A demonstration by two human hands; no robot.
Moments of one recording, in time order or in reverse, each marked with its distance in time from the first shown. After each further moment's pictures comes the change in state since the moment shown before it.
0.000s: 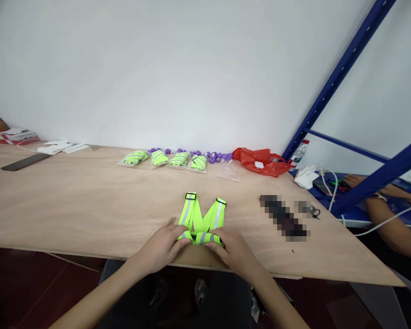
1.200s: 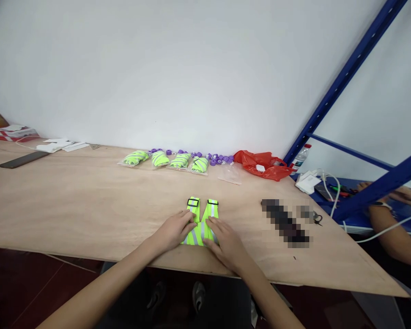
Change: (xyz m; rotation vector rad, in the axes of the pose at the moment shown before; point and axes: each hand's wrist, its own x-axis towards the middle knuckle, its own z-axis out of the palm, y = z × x) left_hand 0.049 -0.023 0.012 0.070 0.020 0.005; right_hand 0.020 0.037 0.021 -0.267 0.071 -0.080
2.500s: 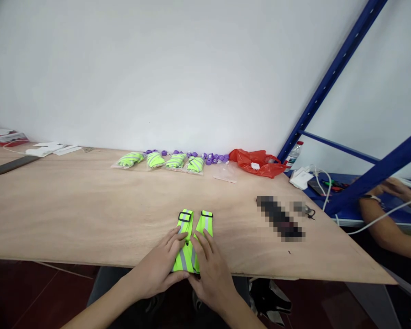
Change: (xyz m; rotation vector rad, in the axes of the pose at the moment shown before) left_hand -0.068 0.018 0.009 0.022 -0.087 0.126; right_hand -0.039 -0.059 0.035 -0.074 0.153 -0.102
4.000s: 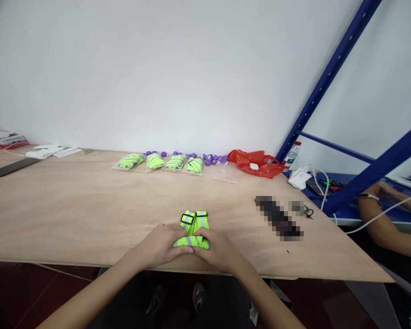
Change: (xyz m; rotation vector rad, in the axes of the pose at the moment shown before) left_hand 0.038 -0.003 -0.045 -0.022 -0.114 -0.027; right_hand 0.049 0.027 -0.044 0.475 -0.254 0.228
